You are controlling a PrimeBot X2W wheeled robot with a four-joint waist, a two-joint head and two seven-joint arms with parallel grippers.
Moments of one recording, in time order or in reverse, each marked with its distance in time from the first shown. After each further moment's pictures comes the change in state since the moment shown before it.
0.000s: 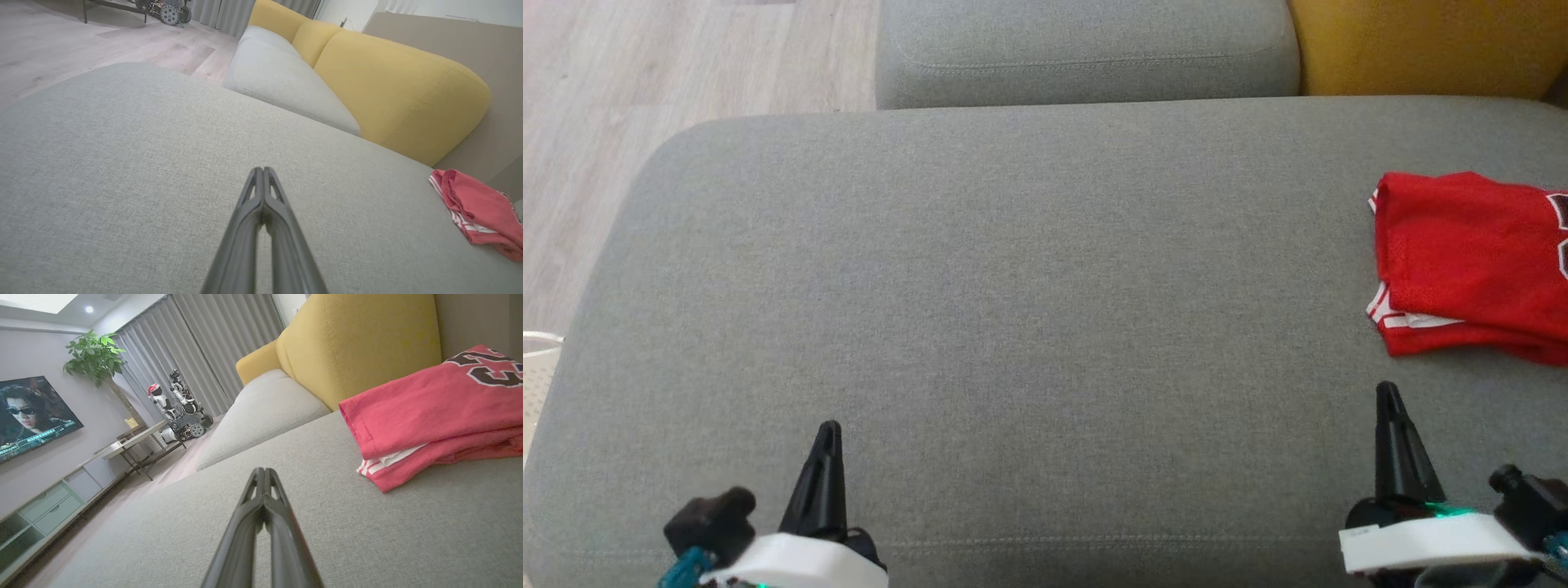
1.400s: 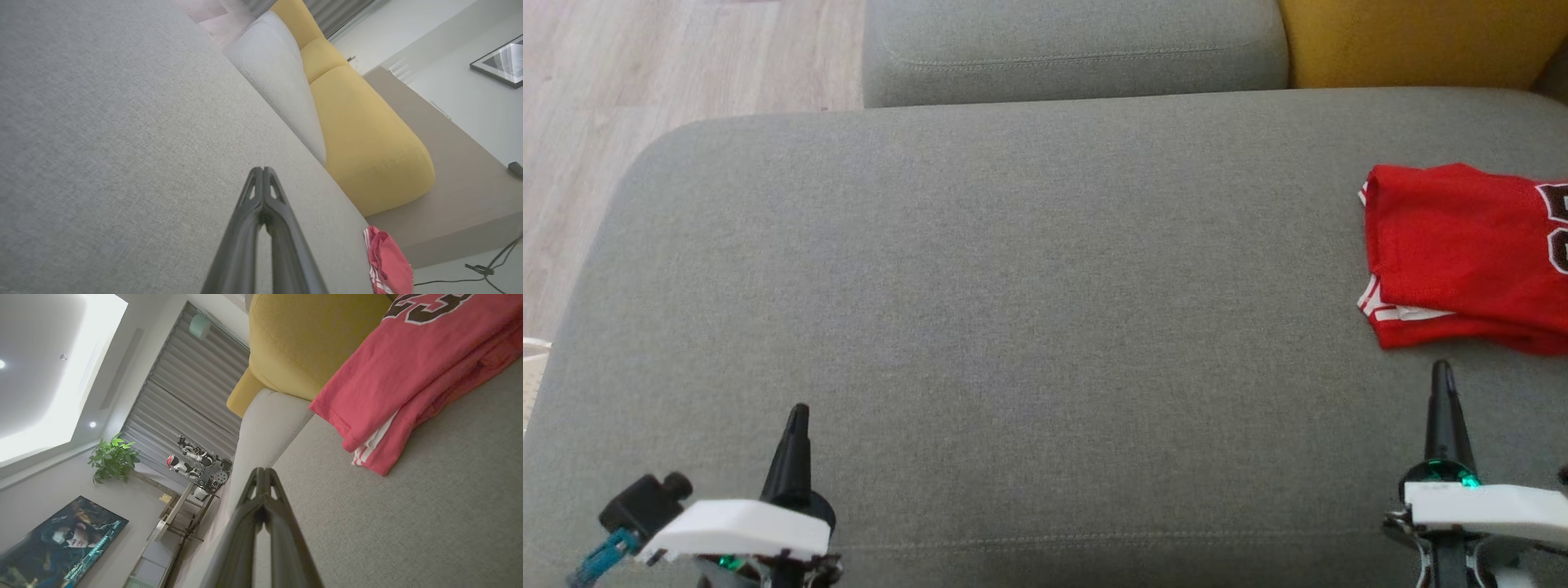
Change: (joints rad) left arm -0.085 0.007 0.080 0.077 -0.522 -0.070 0.112; right arm -0.063 -0.009 -0.065 0.018 0.537 0.000 0.109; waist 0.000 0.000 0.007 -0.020
